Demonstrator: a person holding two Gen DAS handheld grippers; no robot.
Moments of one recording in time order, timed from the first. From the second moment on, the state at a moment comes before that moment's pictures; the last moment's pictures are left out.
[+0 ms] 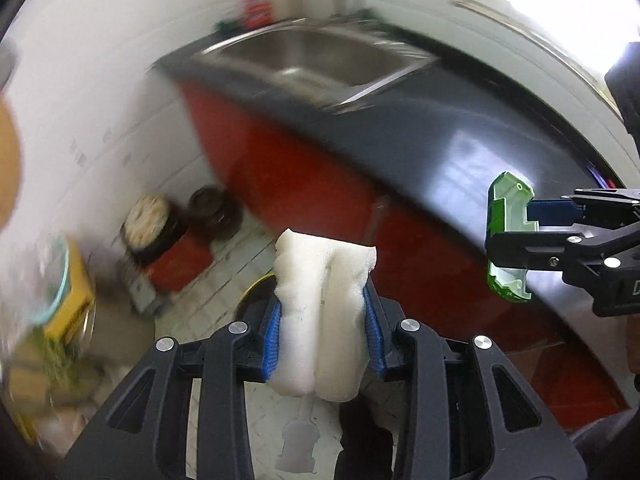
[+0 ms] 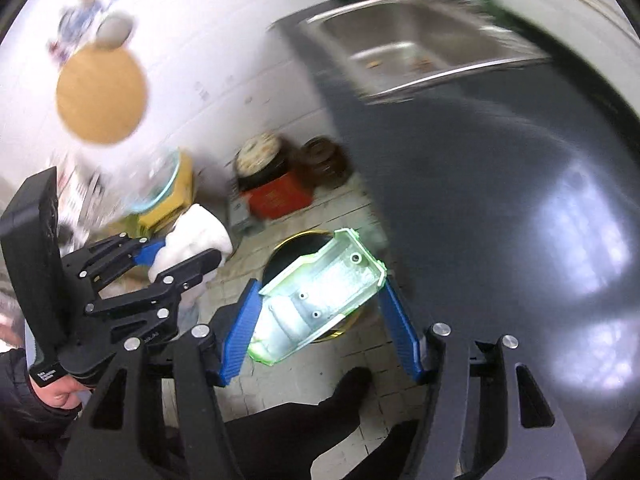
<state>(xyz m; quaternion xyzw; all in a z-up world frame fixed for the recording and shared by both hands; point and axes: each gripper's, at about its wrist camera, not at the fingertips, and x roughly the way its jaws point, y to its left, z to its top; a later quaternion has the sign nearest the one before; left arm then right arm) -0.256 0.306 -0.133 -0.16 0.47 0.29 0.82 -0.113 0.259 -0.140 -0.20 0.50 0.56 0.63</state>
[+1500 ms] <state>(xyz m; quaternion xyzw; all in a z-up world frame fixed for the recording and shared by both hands) -0.238 0.324 -0.160 -0.18 0.46 0.25 0.83 -0.066 0.231 -0.123 -0.18 0.49 0.48 0.70</state>
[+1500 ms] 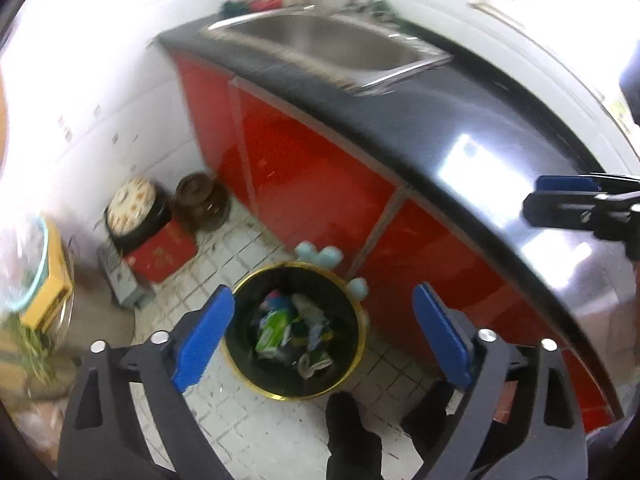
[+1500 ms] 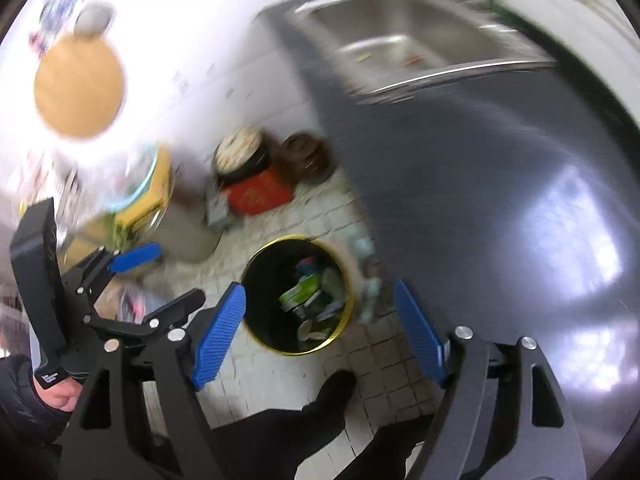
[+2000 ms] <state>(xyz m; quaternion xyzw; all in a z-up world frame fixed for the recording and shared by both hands) 0.004 0.103 -0.101 -0.09 0.48 0.03 0.87 0.072 -0.101 -0.074 -0.03 0.46 0.24 0.85</state>
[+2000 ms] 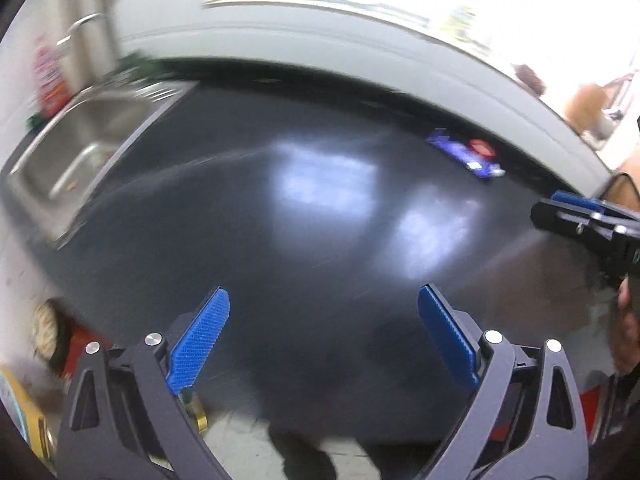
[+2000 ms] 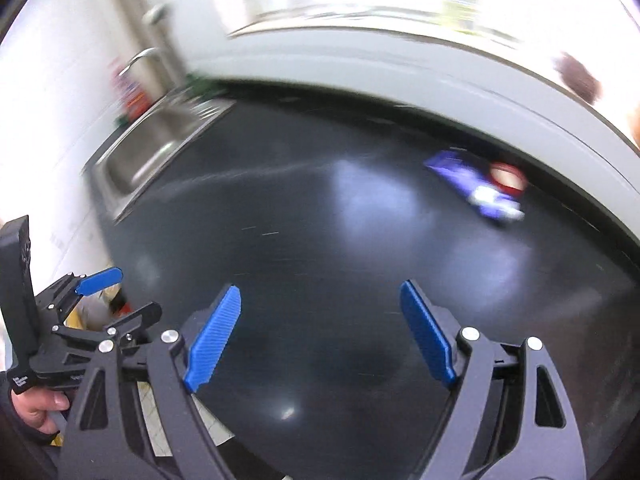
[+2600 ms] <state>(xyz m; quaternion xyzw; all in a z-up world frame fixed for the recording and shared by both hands) 0.196 -0.073 -0.127 -0.06 0.51 0.01 0.86 0.179 -0.265 -0.101 0.00 0.48 0.19 0.86</state>
